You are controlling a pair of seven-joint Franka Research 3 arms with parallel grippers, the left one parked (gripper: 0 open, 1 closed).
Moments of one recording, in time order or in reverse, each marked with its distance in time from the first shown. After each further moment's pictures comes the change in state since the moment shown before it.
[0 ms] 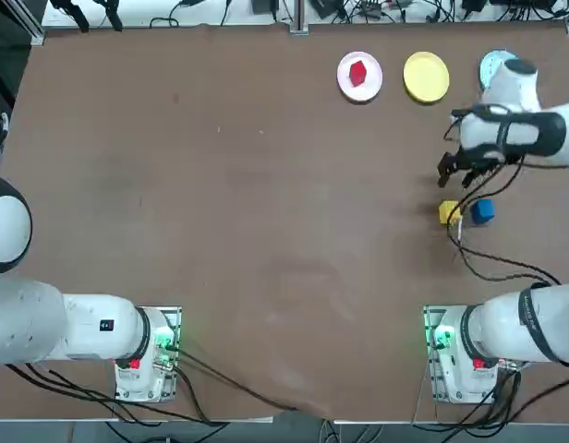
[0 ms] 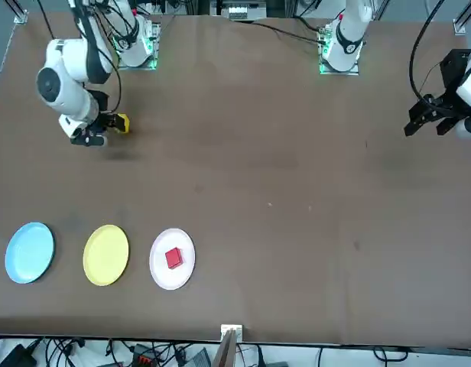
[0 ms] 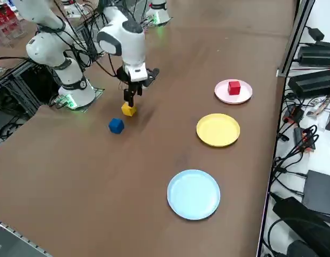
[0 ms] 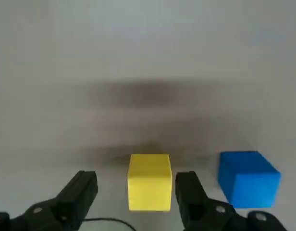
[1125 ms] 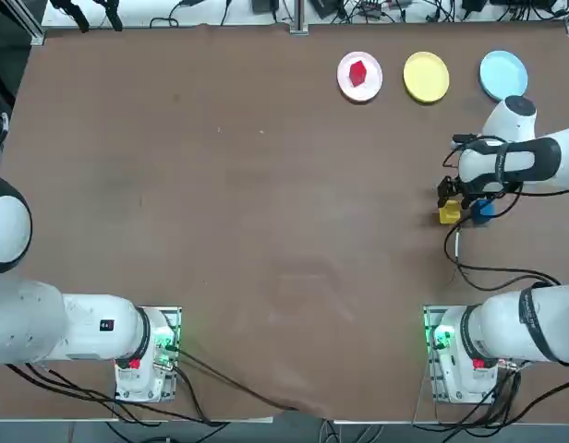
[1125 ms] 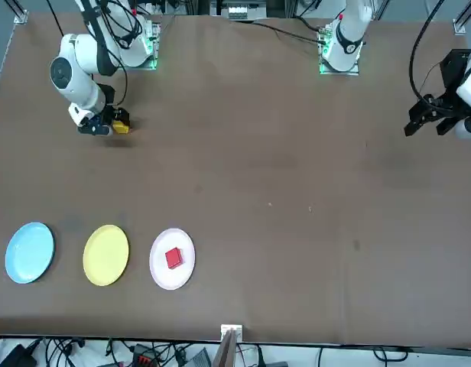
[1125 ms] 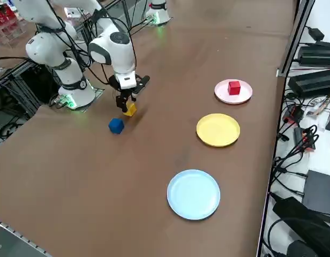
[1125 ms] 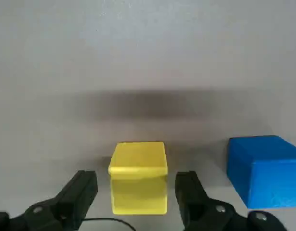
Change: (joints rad) arm -0.034 -0.006 0.000 -0.143 0.000 0.194 0.000
